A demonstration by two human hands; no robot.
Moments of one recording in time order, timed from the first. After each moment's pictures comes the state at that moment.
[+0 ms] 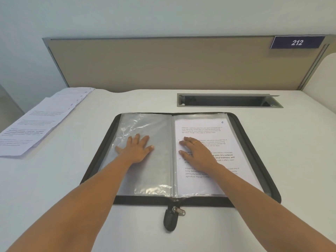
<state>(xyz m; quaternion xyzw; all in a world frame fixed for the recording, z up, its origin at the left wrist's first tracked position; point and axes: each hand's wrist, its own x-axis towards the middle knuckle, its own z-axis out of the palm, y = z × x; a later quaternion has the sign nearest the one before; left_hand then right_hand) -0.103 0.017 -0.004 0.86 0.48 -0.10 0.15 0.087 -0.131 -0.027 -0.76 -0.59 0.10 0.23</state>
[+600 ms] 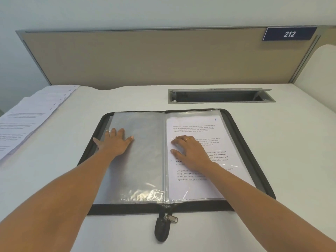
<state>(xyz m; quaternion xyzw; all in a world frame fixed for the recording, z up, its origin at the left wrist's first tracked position) -0.104 0.058 -0.001 0.83 0.54 -0.08 0.09 0.096 -0.126 -0.028 -0.77 -0.60 0.07 0.23</state>
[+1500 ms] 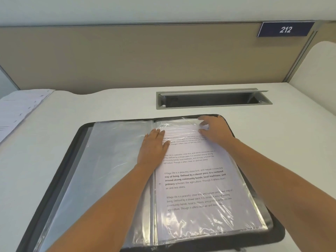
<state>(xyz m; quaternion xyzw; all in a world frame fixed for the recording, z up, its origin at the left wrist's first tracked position) 0.039 0.013 -0.029 0.92 0.34 0.12 0.16 0.244 -0.093 0.005 -0.85 -0.47 0.05 0.22</state>
